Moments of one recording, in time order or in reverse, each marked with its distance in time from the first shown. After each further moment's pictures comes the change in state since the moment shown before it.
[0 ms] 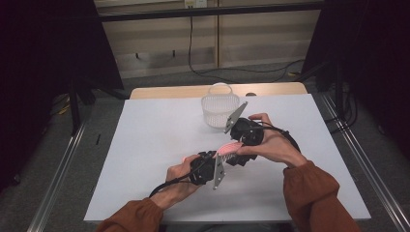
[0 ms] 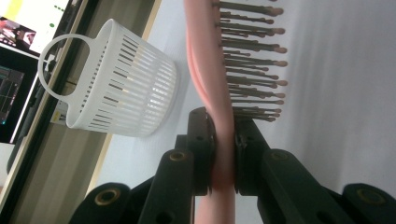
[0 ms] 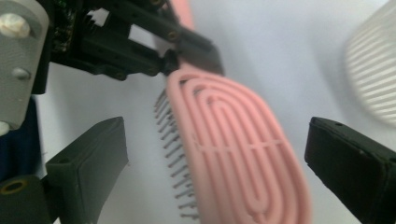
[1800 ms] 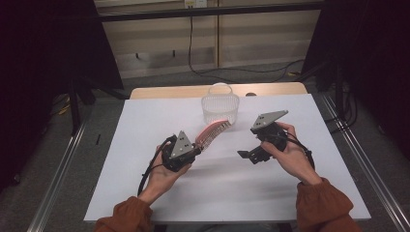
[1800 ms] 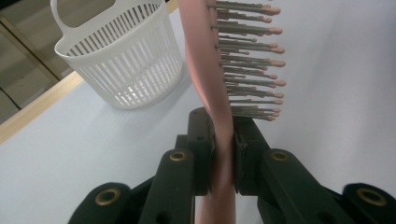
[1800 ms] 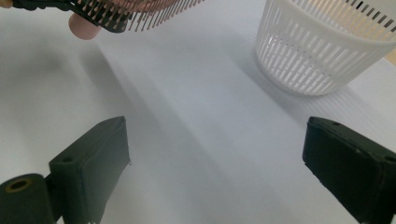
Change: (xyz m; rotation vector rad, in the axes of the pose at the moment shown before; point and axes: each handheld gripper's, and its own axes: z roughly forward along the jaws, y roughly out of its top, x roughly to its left) left arm 0.059 -0.052 -0.020 -0.175 -0.211 -0.552; right arm -0.004 -0.067 -0.009 -0.312 -0.212 0.210
